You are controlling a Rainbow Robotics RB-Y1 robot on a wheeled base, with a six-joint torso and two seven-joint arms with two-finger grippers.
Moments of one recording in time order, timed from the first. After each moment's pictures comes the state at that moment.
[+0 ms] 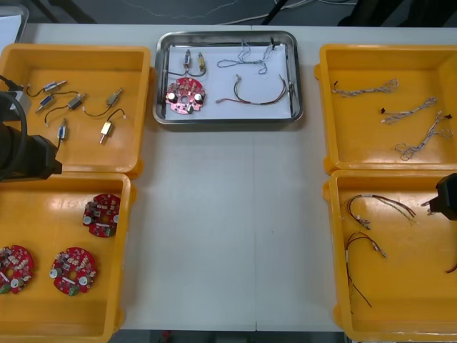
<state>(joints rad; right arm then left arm) -0.12 -0.83 -0.20 -2.28 -0.81 1.92 1.07 -0.27 0.95 0.05 -2.14 0.88 1.71 -0.96</state>
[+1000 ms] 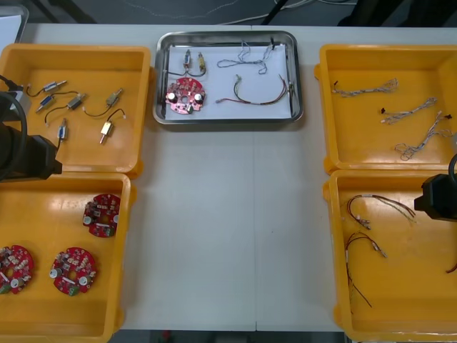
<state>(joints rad) -0.11 -0.73 -0.20 -2.28 -0.75 1.88 1.08 -0.27 0.95 0.05 -2.14 0.88 1.71 -0.96</state>
